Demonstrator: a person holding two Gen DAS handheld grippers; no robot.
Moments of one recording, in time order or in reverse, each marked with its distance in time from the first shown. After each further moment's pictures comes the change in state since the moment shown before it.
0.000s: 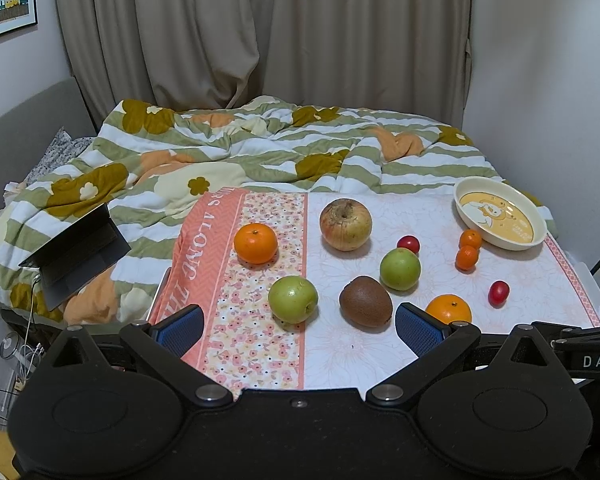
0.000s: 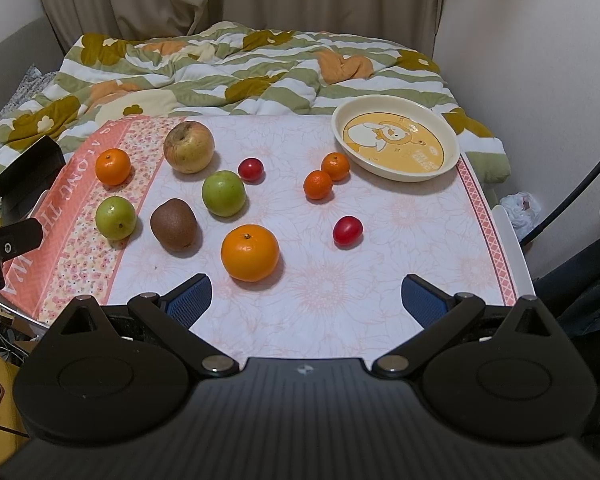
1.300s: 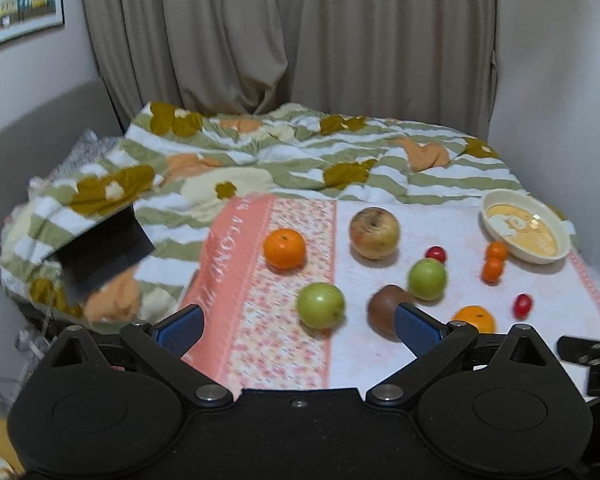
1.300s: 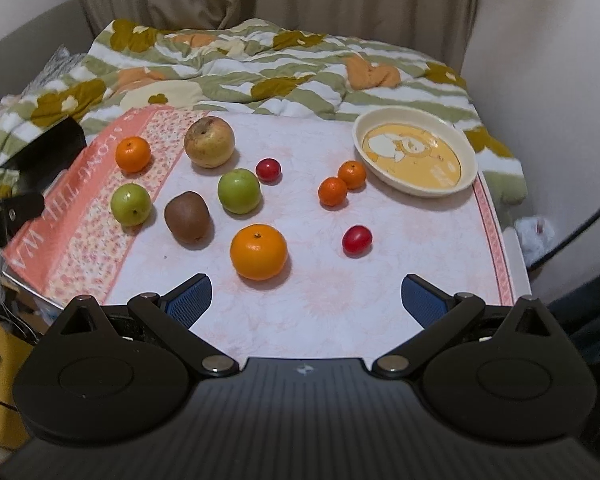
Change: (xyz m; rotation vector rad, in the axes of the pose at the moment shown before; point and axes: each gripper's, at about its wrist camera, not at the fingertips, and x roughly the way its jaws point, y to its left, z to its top) left arm 0.002 0.007 -0.003 -0.015 -0.034 0.085; right arm 0.002 -0.004 -0.001 -0.127 -0.029 0.064
